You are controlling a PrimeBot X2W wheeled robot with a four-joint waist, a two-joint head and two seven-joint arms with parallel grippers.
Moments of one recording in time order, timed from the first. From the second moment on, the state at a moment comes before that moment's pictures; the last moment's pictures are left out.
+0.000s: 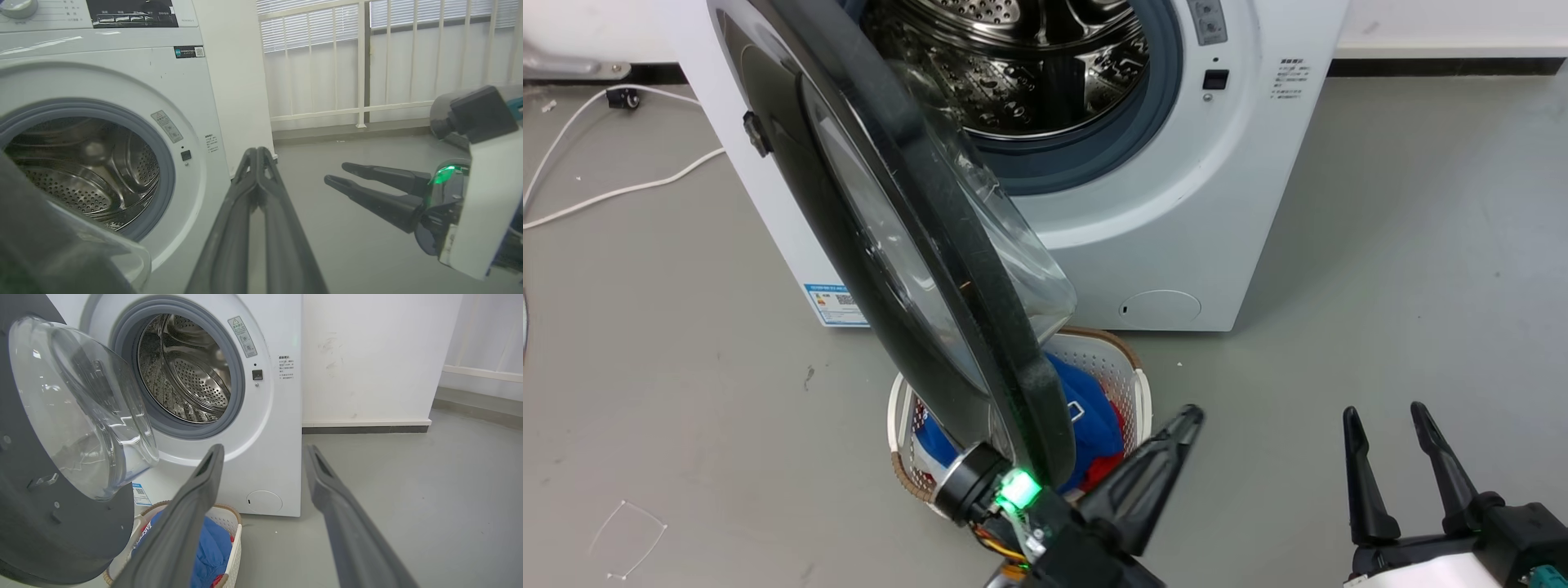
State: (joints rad) left arm -0.15 0.09 -0.70 -0.09 -0.01 0.02 -0.26; right arm 0.12 -0.05 -0.01 -0.02 0.11 0.13 -0.26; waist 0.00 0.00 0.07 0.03
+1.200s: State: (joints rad) left arm -0.06 0.09 -0.50 0.09 -0.06 0.06 -0.27; right arm 0.13 -0.05 -0.01 0.02 0.14 0.13 -0.26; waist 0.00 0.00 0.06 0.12
